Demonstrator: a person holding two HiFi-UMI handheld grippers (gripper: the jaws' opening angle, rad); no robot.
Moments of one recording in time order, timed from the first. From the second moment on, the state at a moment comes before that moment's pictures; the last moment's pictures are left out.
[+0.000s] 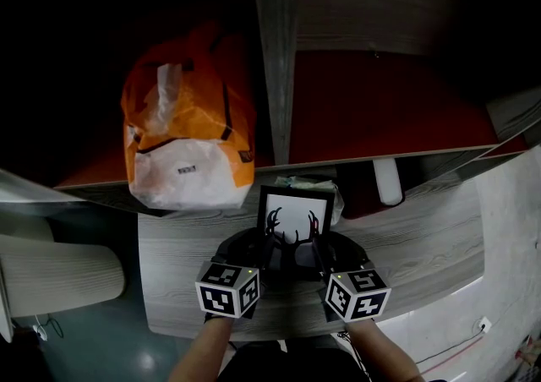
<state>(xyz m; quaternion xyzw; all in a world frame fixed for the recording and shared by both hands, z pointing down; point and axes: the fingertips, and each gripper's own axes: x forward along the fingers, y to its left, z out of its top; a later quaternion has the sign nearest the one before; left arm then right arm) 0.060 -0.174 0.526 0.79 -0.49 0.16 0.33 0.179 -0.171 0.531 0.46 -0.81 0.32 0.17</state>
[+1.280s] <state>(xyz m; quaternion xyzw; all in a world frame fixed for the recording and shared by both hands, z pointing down) 0.021 -0.132 0.494 0.77 -0.54 0.11 0.32 0.150 -0.146 0.491 0.43 -0.84 0.29 0.15</state>
